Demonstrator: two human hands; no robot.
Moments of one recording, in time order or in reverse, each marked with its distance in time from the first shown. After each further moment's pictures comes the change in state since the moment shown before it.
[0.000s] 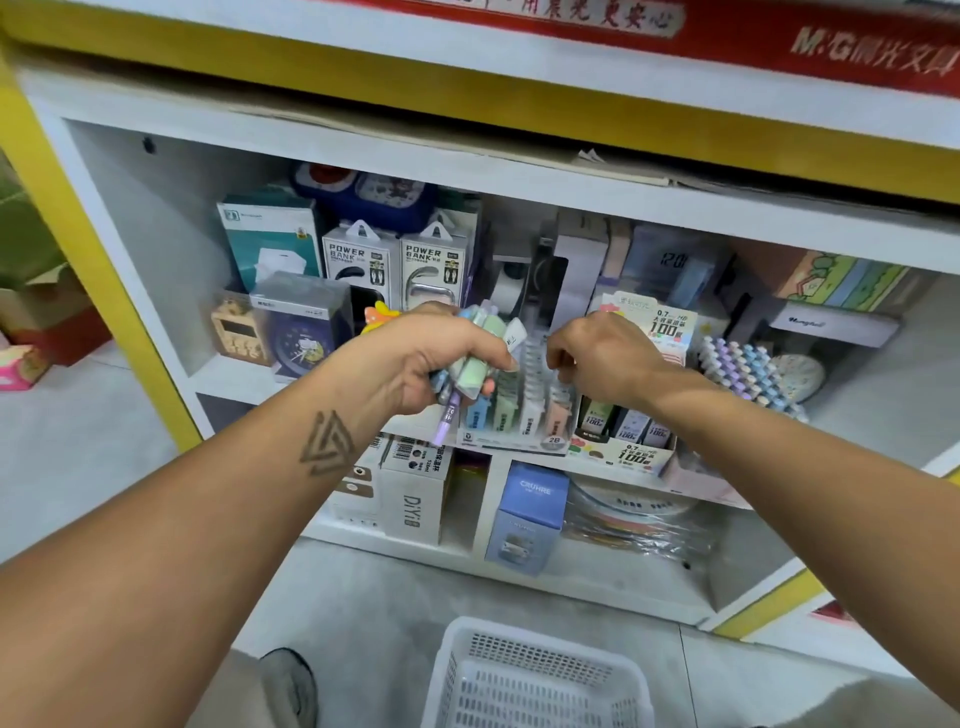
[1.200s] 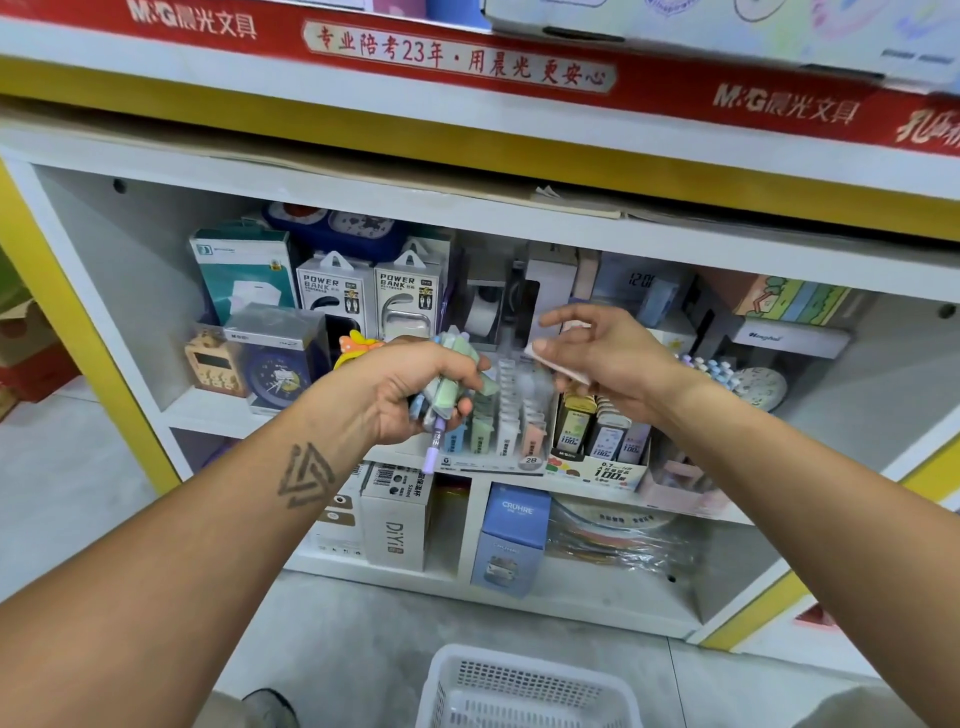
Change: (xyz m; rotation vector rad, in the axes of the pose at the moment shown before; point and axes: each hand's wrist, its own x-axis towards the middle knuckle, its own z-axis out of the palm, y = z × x) left_hand 0.007 -0.004 0.002 -0.184 -0.097 -0.041; right_hand -0.025 0.006 -0.035 1.372 0.032 0.349
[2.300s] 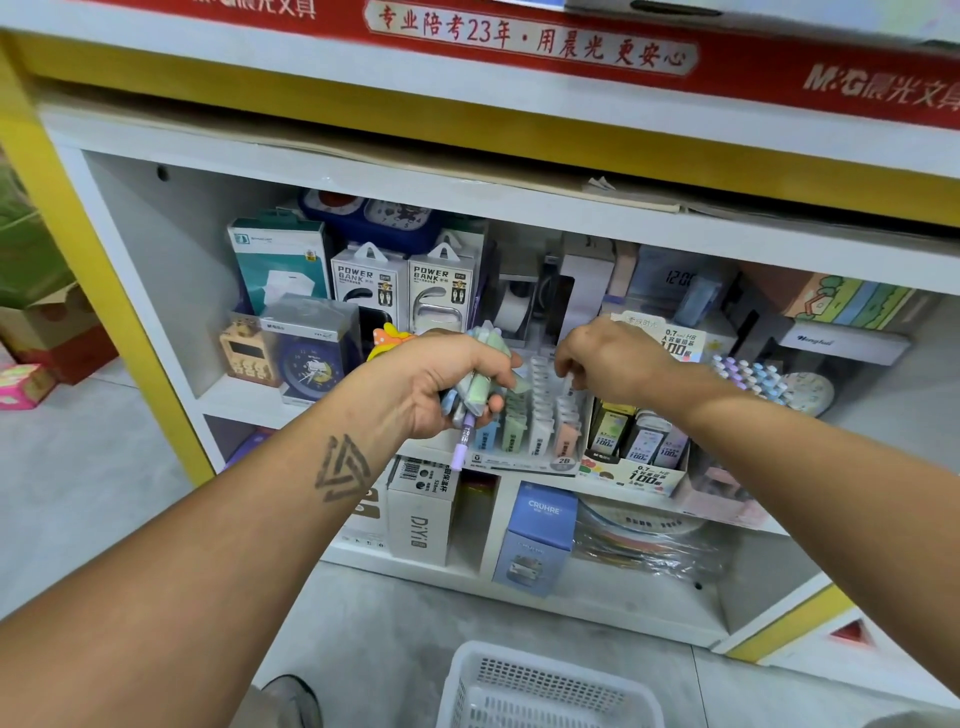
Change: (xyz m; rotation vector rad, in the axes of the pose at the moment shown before) left_hand 0.002 0.002 -0.007 0.045 0.011 -0.017; right_hand 0.042 0.012 0.014 -1.428 -0.109 -0.347
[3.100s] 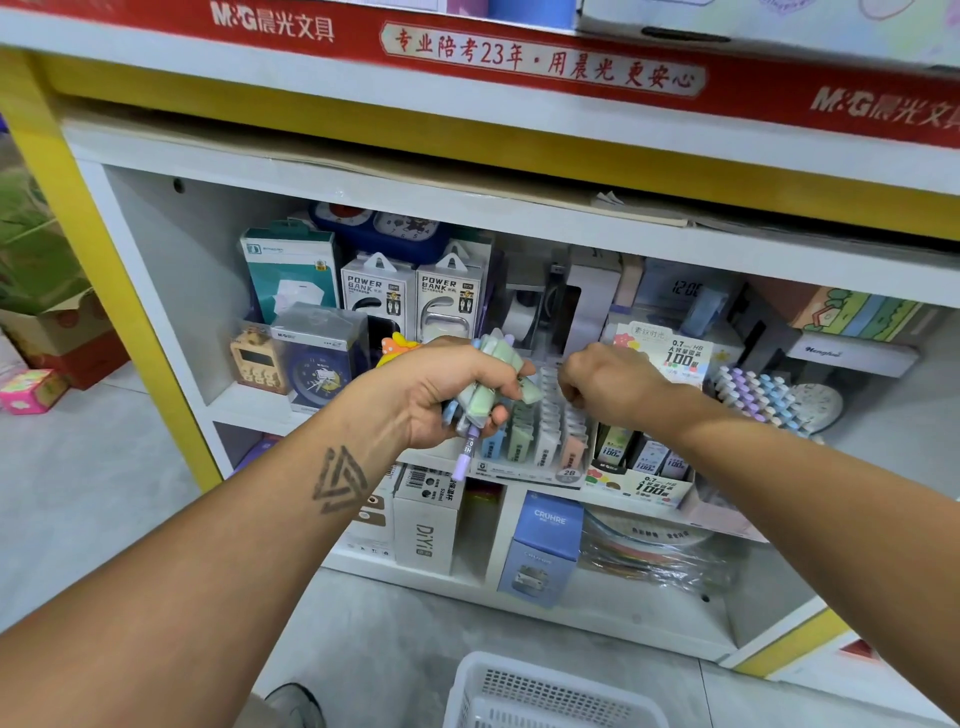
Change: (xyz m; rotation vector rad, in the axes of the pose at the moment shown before) left_hand -0.006 0.001 -0.006 -0.023 -0.105 0.022; right_hand 0.004 -0.009 0.010 -0.199 -0.102 0.006
